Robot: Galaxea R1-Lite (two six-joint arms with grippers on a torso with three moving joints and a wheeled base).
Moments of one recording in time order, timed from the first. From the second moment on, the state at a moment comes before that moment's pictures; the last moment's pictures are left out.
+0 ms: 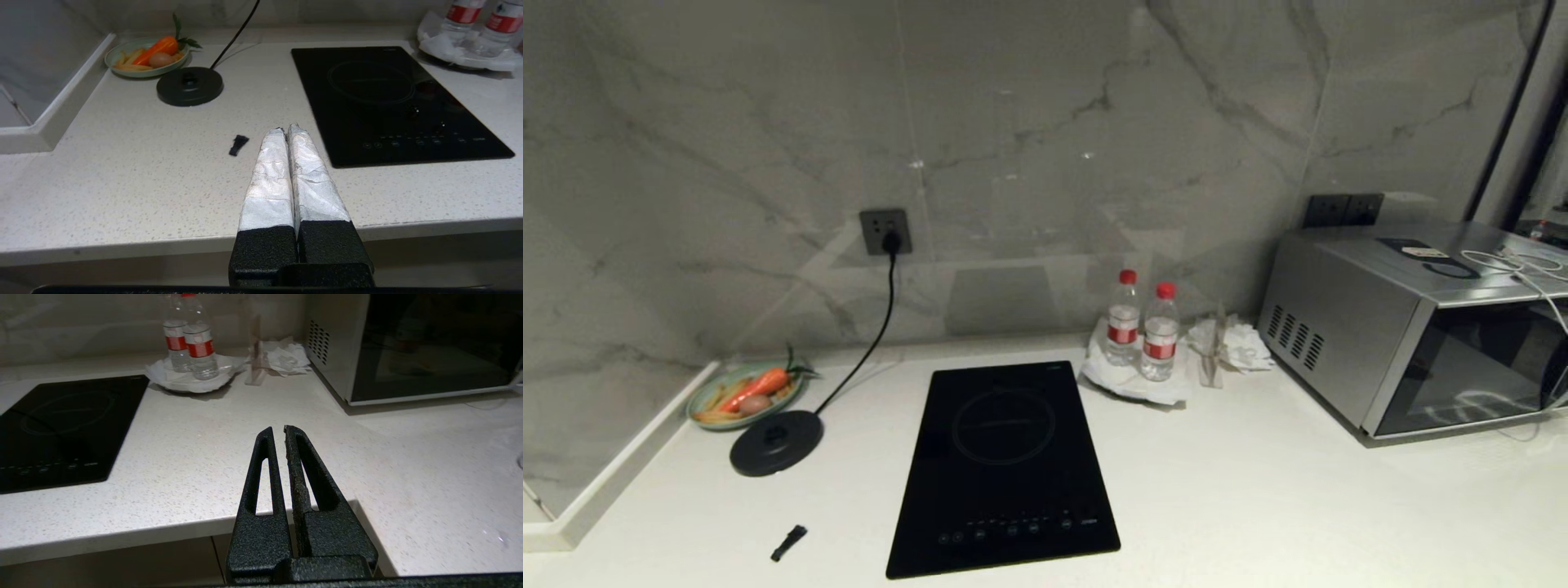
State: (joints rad) left arm 0.00 0.00 -0.08 0.20 0.02 0.00; right arm 0.00 0.00 0.00 0.00 0.00 -0.01
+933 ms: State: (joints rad) left arm 0.00 0.00 -0.08 0.20 0.02 0.00; right arm 0.00 0.00 0.00 0.00 0.00 -0.01
